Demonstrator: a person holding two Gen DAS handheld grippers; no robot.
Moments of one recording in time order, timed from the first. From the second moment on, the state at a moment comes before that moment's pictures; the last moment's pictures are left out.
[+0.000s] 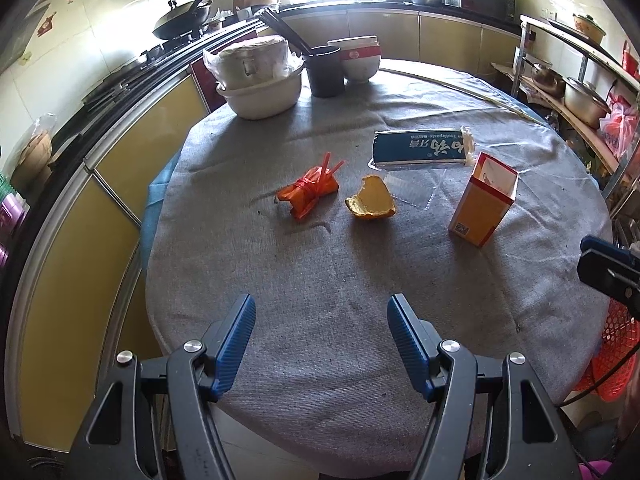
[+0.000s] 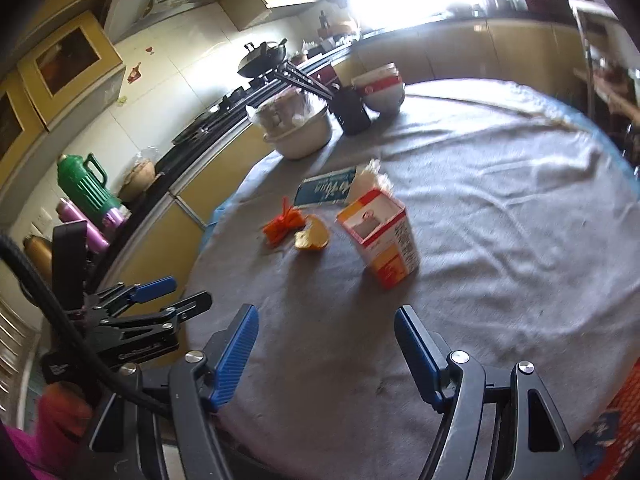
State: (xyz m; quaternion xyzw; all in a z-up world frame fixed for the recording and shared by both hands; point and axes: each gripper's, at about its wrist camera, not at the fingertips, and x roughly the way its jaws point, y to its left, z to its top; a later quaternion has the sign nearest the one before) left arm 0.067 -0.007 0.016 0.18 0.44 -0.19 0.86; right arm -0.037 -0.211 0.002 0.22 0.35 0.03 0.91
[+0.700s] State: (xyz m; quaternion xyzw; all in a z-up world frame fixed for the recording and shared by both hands) left arm 0.109 -0.010 0.001 0.16 0.48 -0.18 0.84; right arm 0.032 -0.229 -0.027 0.16 0.36 0.01 0.92
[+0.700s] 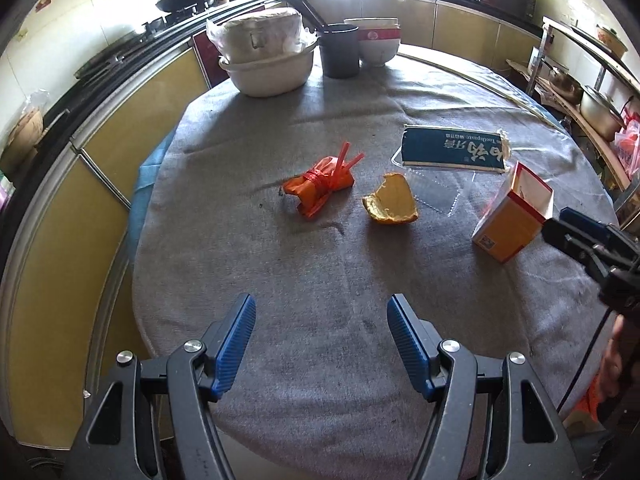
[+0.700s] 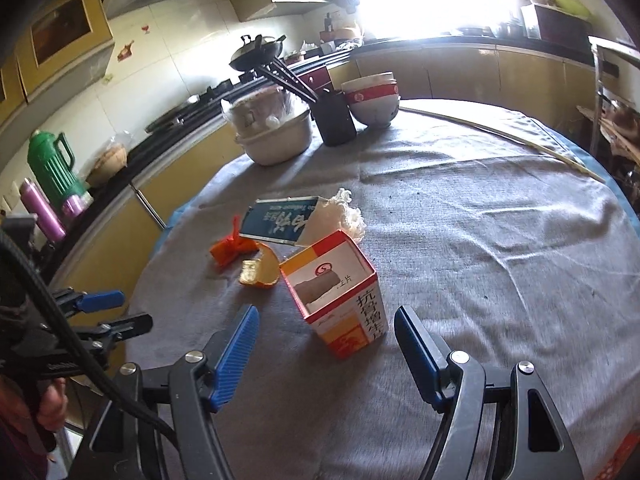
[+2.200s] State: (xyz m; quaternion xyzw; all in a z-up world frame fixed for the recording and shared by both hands) left arm 0.187 -0.083 0.027 0.06 0.49 -0.25 0.83; right arm 0.021 -0.248 -0.055 0.13 0.33 -0.02 0.93
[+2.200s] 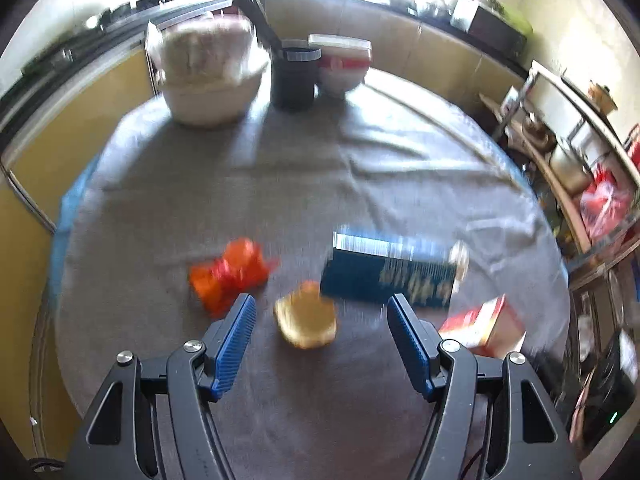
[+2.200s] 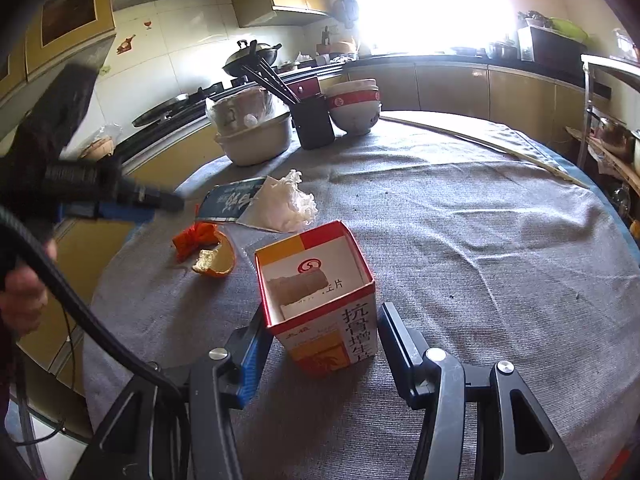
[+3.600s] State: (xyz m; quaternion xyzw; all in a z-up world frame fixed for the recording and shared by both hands) left arm 0.134 -0.084 0.004 0.18 0.42 -0.32 0.83; right arm 0.011 -0.265 -0.062 0.21 0.35 0.00 0.91
